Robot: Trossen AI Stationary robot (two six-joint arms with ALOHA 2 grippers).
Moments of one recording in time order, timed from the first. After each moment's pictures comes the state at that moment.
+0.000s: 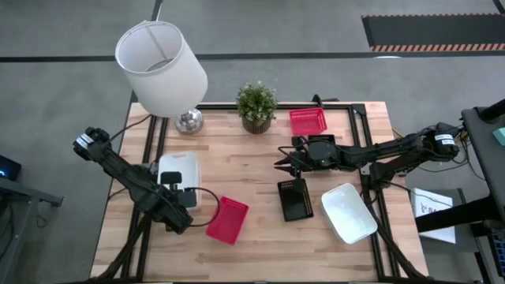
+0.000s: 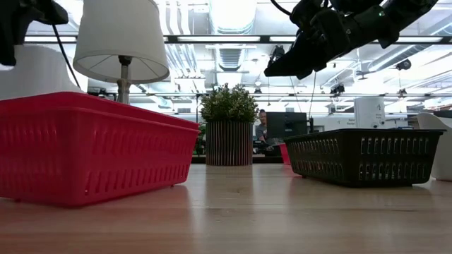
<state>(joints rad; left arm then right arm) -0.67 1.37 1.17 -1.39 -0.24 -0.80 -0.02 1.30 0.63 0.27 0.03 -0.11</state>
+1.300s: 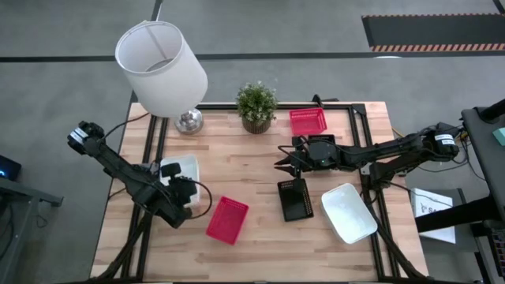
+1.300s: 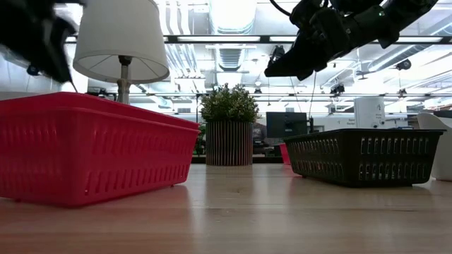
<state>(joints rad) -0.67 1.23 0.93 -1.17 -0.57 -0.89 -0.02 1.30 0.63 0.27 0.03 -0.09</state>
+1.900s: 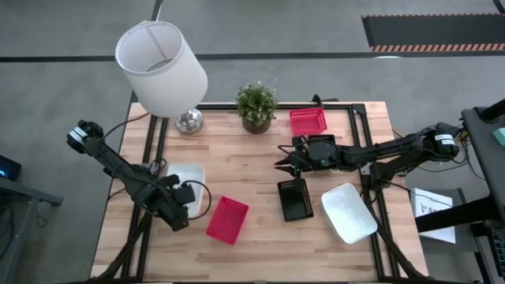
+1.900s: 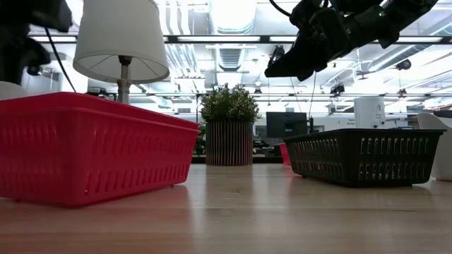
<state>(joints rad) -0.67 1.20 0.88 -1.03 -0.24 -0.99 -0.02 1.30 0.63 0.27 0.03 -0.07</state>
